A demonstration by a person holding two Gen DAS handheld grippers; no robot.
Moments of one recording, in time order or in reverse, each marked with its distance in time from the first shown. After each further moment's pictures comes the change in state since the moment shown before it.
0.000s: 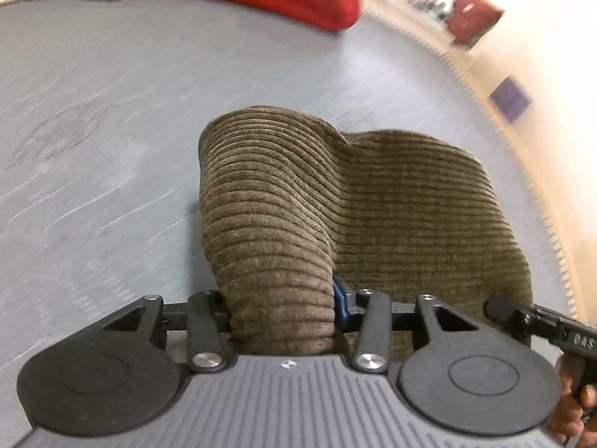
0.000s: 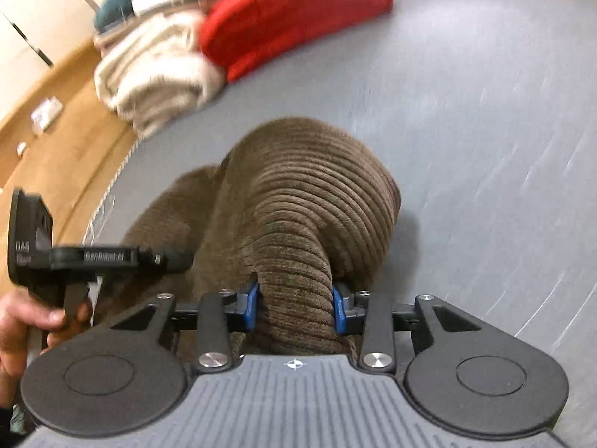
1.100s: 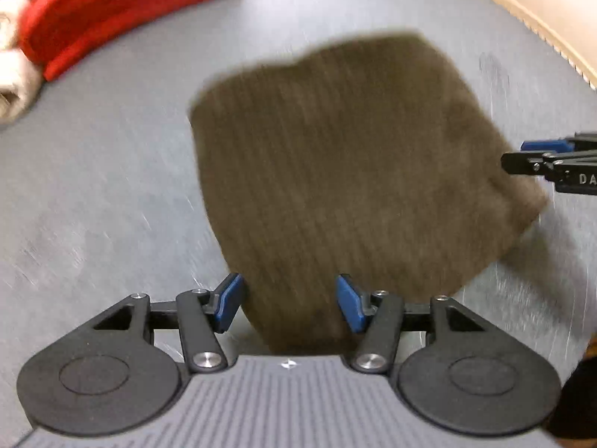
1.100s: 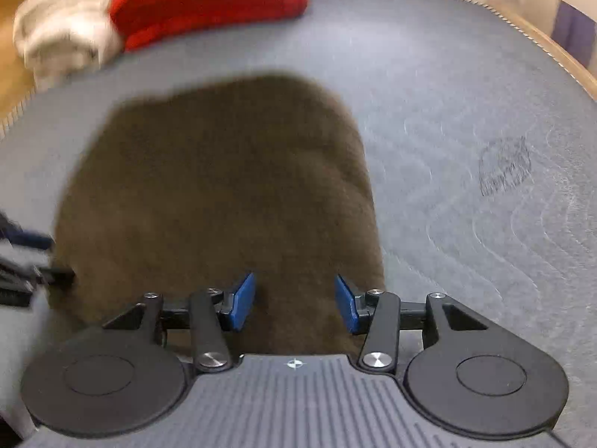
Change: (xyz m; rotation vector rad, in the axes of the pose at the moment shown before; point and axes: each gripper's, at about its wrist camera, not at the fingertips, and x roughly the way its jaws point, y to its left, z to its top) left arm 0.040 -0.158 -0.034 0.504 0.146 0.265; right arm -0.007 -0.098 0.047 -0.127 0.044 -0.370
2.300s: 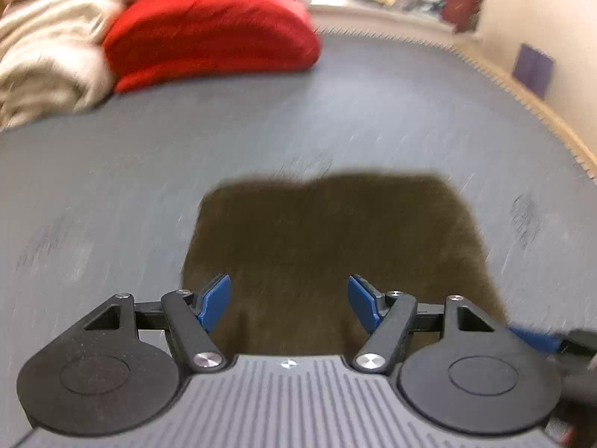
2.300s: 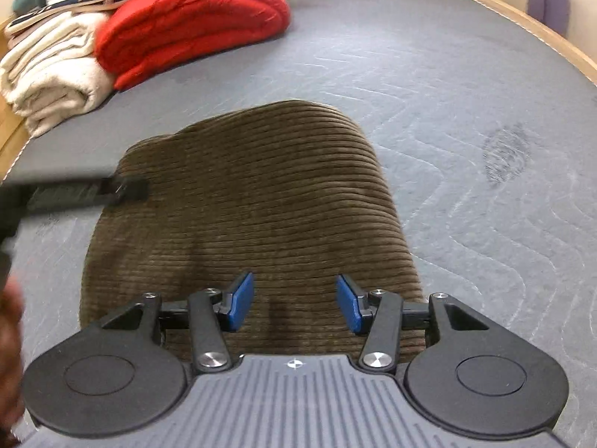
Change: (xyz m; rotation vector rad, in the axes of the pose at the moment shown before) left arm 0.007 -0.059 0.039 -0.356 -0.171 0.118; right arm 0.001 0.010 -0.009 0.125 0.018 -0.040
